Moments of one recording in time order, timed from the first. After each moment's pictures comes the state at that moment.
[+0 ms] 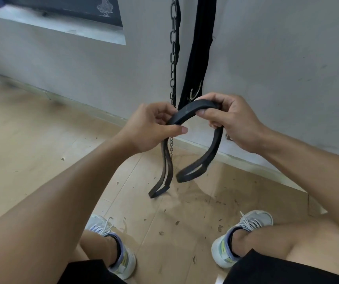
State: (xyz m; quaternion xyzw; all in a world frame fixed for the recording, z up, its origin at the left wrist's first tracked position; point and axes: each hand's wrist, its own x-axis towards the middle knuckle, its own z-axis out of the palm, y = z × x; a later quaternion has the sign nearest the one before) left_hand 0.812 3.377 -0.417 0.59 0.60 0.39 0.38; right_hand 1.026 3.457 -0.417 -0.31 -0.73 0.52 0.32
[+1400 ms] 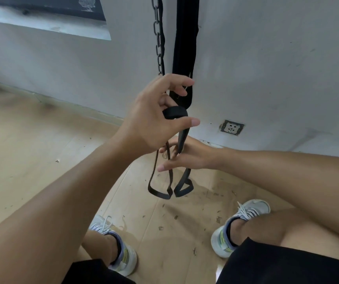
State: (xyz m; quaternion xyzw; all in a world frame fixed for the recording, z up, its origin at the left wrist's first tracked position) left_hand 0.849 3.366 -0.395 0.68 0.54 0.44 0.23; right_hand 0.991 3.430 -0.491 -0.32 -0.79 0.52 0.02
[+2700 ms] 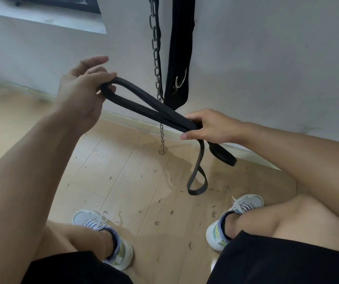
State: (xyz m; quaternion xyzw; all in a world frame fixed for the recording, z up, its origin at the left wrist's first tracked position) left_hand 0.755 3.387 -0.397 0.33 0.50 0.67 0.44; right_hand 1.037 3.473 -0.464 -0.37 -0.83 0.41 0.05
